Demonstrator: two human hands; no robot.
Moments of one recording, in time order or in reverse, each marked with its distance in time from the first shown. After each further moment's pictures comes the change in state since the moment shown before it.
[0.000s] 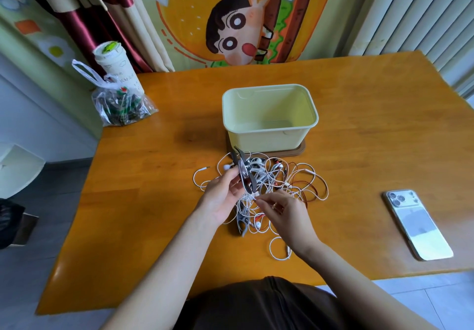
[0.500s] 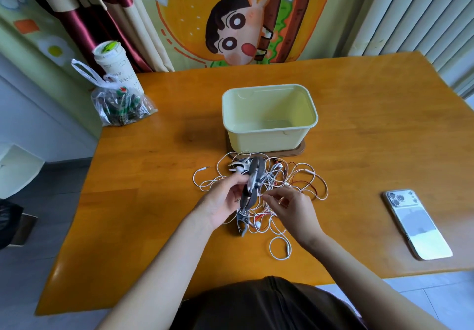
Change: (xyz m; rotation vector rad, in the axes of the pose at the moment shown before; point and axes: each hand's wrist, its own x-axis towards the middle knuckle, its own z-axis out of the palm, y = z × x) left_hand -0.009 0.003 -0.002 0.284 -0.156 -0.079; right_hand 0.010 0.010 -0.009 -0.083 0.036 0.037
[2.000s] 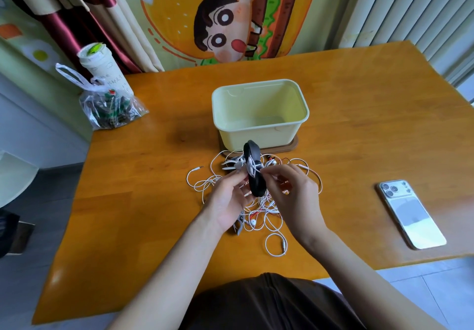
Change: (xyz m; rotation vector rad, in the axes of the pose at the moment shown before) left_hand -0.001 -0.007 0.025 -0.149 0.010 0.061; right_hand -0.001 -0.038 -0.024 0.138 0.259 -0.138
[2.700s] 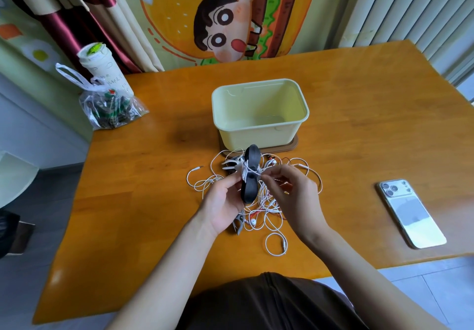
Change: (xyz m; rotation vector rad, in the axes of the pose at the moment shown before) left_hand -0.014 0.006 0.001 -0.074 -0.029 -0.046; right_hand 0.001 0.004 -0.002 0.080 -0.082 0.059
